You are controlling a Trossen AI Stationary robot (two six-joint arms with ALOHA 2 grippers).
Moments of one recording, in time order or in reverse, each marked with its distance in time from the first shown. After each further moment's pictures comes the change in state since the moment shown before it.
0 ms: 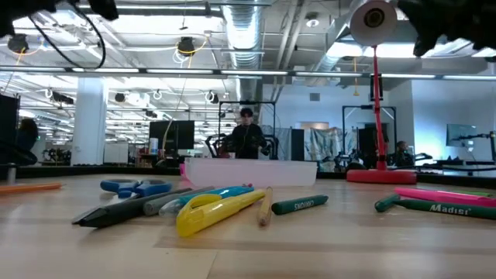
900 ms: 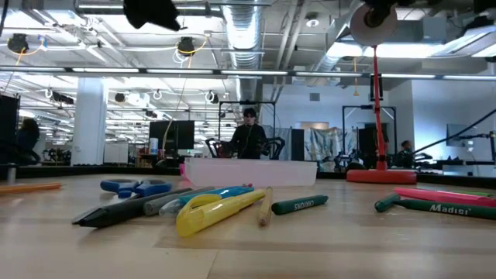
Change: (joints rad) left arm -0.147 0.800 0.759 -1.081 -0.384 -0.459; right arm 0.084 0.709 0.459 -0.222 0.012 -0.181
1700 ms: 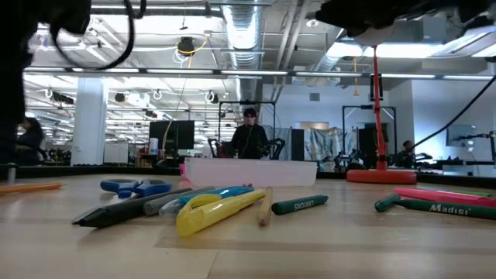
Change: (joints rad) left arm -0.432 0.442 0.007 -0.297 0.102 -1.217; right arm 0.147 0.321 0.005 0.178 0.177 -0.090
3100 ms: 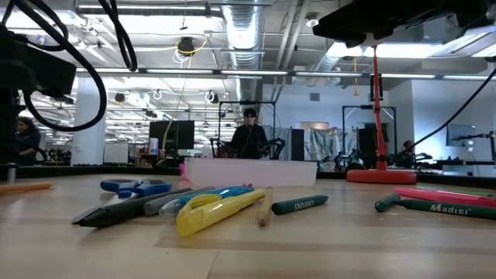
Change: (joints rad) left arm 0.009 0.065 -0.153 0.103 0.091 -0.167; right arm 0.001 0.041 0.000 -0.017 -0.002 0.045
